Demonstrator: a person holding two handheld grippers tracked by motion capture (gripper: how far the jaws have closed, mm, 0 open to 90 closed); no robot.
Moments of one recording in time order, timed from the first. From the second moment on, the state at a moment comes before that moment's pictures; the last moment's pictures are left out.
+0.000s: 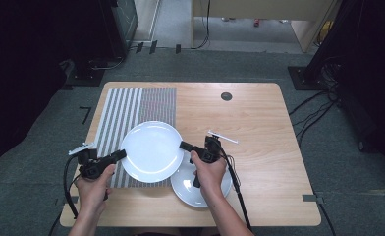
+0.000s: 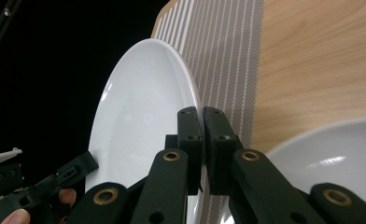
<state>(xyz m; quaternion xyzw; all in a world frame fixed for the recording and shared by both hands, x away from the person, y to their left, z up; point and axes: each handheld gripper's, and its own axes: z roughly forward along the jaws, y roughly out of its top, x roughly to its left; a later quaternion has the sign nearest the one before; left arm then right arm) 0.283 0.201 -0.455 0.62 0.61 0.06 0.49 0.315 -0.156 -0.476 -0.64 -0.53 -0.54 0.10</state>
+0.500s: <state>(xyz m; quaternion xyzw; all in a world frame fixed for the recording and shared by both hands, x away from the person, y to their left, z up) 0.317 0.228 -0.454 0.62 0.62 0.07 0.48 0.361 -0.124 -0.477 -0.64 -0.54 -0.53 0.10</state>
